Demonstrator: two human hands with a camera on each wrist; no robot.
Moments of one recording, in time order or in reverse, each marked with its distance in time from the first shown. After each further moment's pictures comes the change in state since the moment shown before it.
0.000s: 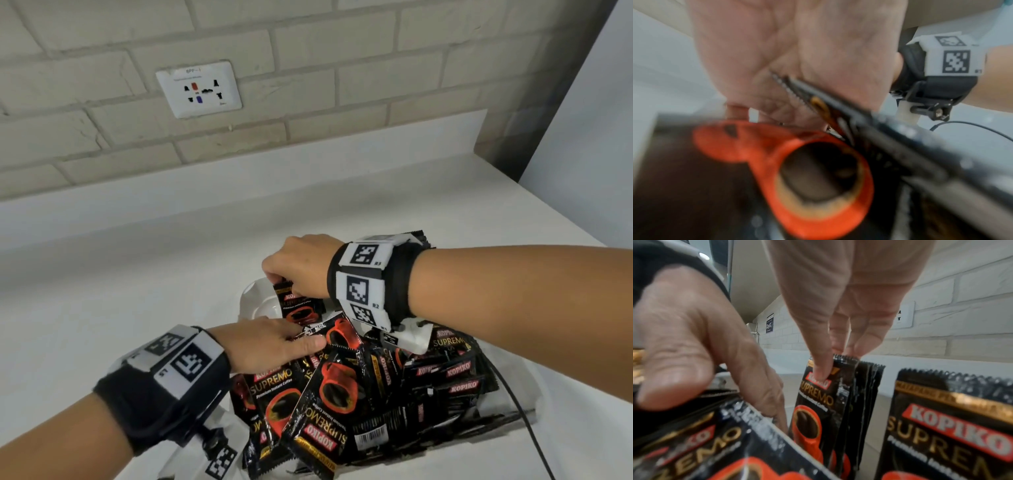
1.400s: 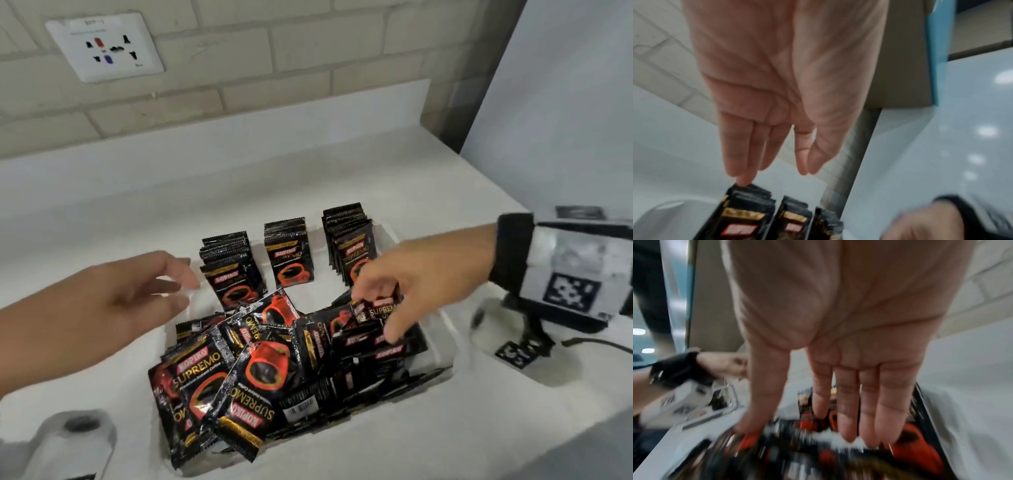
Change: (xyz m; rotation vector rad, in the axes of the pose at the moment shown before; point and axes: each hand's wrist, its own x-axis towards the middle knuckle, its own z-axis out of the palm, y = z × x) left_hand -0.059 -0.021 -0.010 -0.456 0.609 0.155; right_hand -0.155 0.066 -0.001 0.494 -0.482 0.257
